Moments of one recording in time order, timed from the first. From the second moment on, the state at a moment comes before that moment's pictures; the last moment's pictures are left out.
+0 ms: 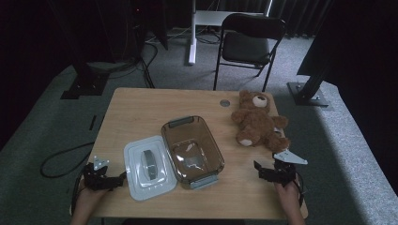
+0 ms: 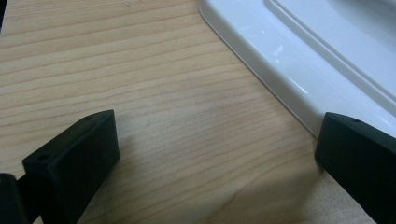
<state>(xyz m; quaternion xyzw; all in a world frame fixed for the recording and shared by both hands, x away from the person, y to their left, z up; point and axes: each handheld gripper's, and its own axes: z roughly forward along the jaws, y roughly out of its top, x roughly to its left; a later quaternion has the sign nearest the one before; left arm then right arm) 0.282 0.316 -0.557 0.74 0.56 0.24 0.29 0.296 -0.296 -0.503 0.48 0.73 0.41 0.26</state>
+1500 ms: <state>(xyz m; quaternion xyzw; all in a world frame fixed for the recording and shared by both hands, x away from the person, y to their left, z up) 0.279 0.326 -0.557 0.70 0.60 0.25 0.28 0.429 -0.286 -0.454 0.57 0.68 0.39 0.25</state>
